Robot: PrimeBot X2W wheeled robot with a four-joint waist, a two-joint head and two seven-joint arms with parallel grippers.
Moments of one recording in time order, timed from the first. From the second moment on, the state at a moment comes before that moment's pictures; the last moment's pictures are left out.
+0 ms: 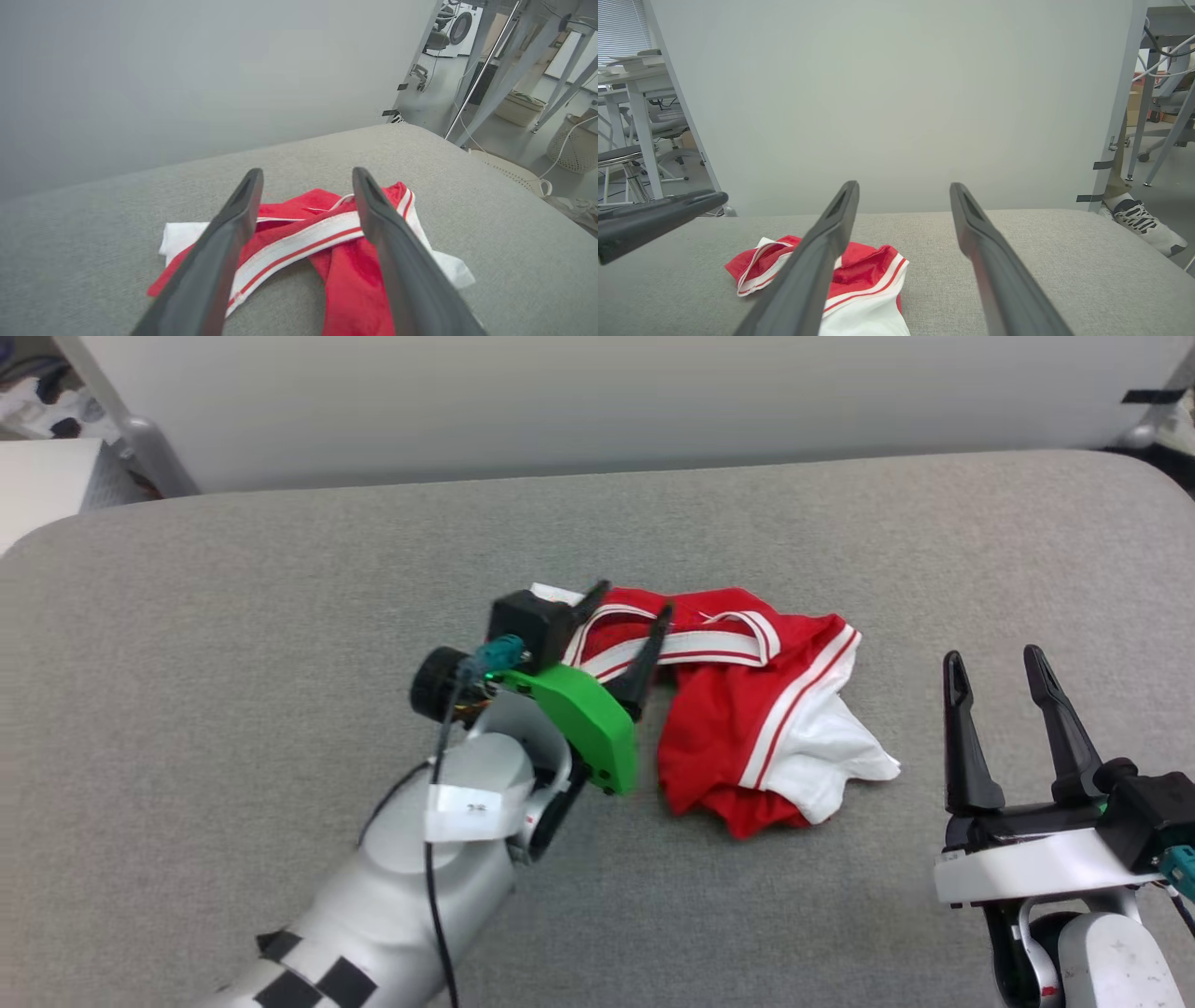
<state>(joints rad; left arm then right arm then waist) -0.73 0.11 -0.83 0.66 -0.75 0.01 -0.25 -0.08 -0.05 0.00 -0.08 0.14 0.13 -0.25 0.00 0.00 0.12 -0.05</state>
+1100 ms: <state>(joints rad) -0.04 0.12 -0.21 0.11 -0.31 -0.11 -0.26 0.02 -0.05 0.00 0.01 0.15 0.13 -0.23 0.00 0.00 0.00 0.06</state>
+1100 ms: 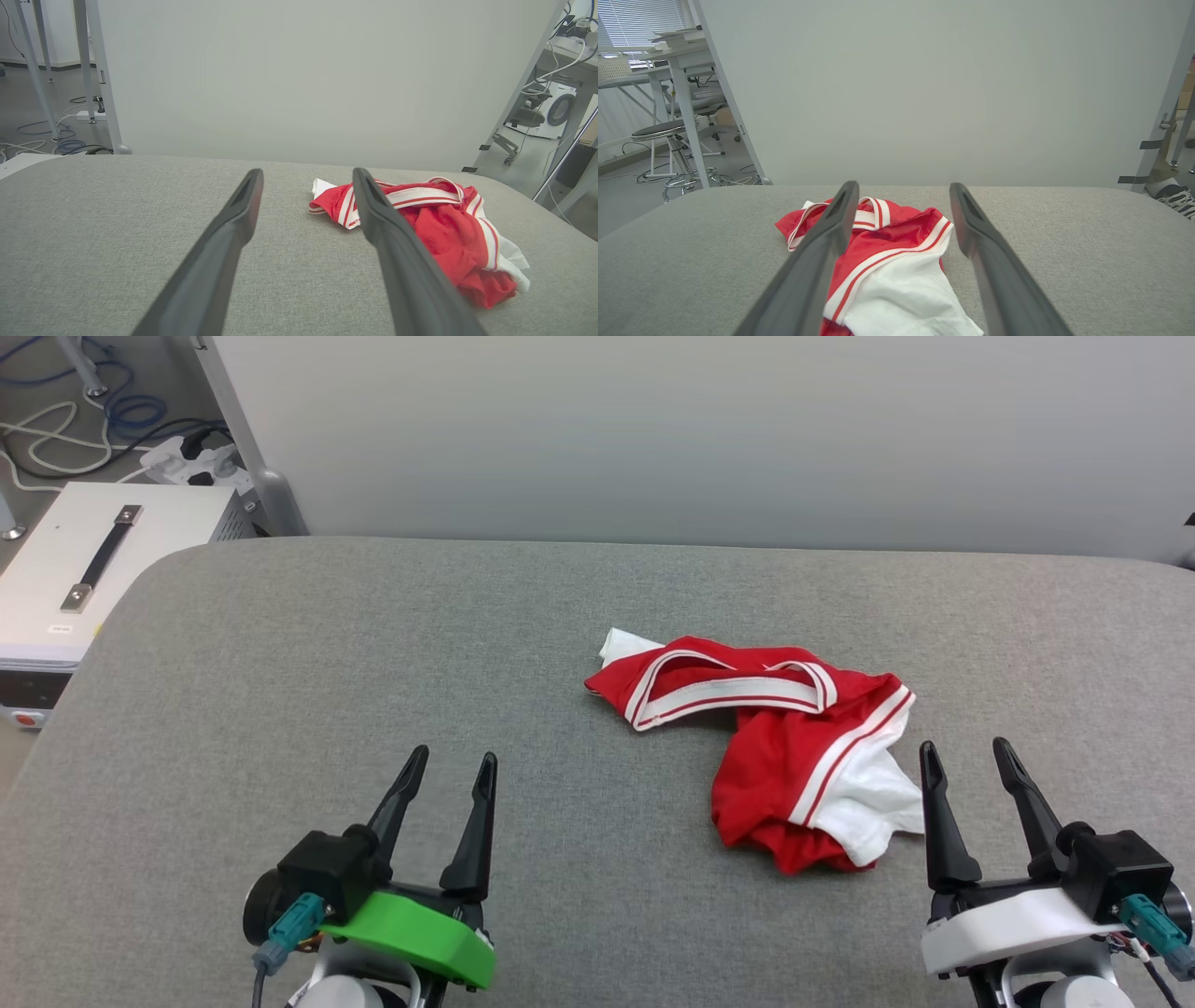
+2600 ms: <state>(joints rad) -0.16 0.06 -0.30 0.18 -0.35 -0.13 -0.26 -0.61 -0.64 0.48 0.06 0.59 0.13 1.02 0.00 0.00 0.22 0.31</state>
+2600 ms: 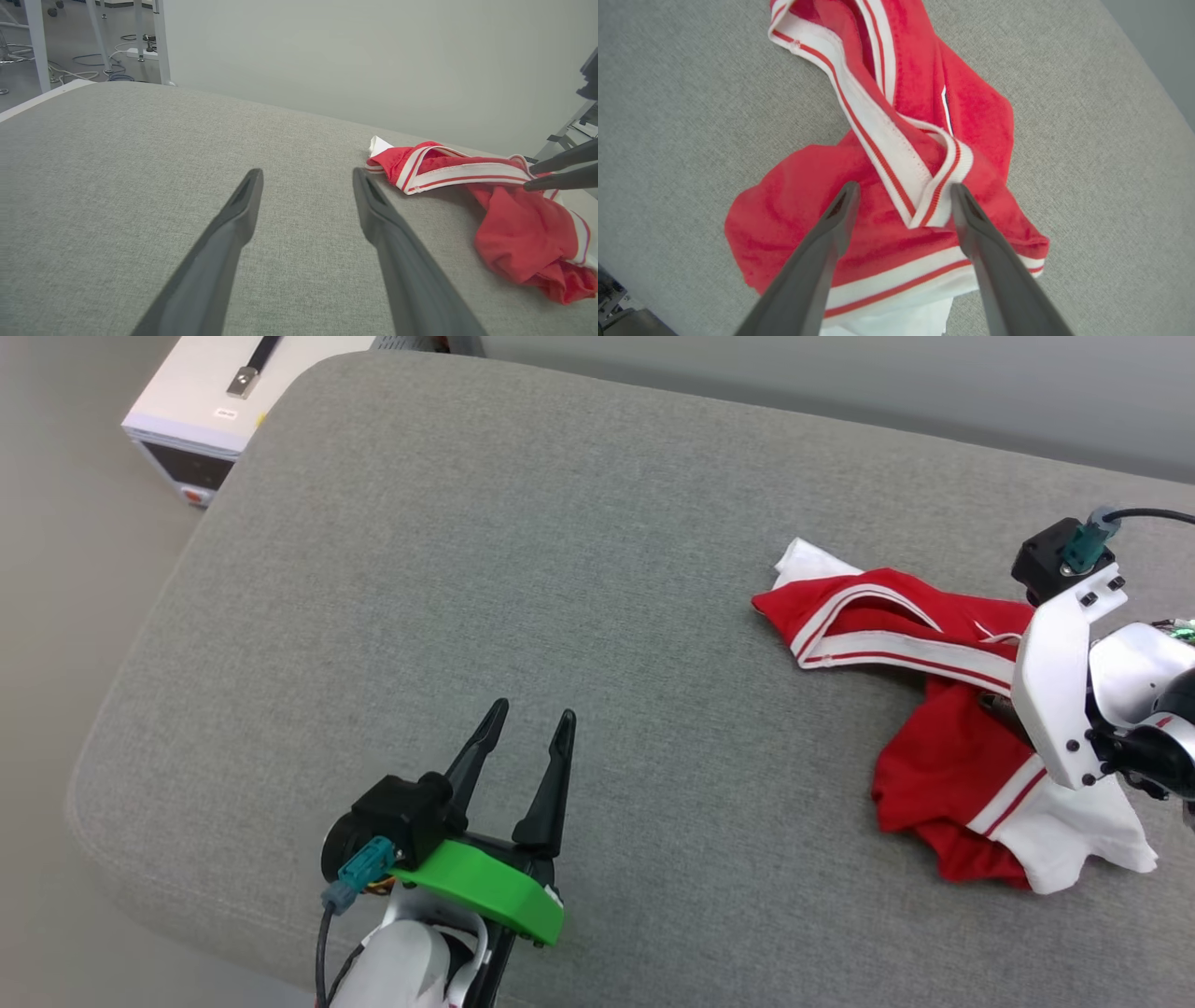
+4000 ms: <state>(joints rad) -0.10 0.06 -0.27 0.19 -0.35 -0.13 -0.26 -0.70 -0.65 0.91 0.19 0.45 0.13 0.43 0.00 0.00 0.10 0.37</state>
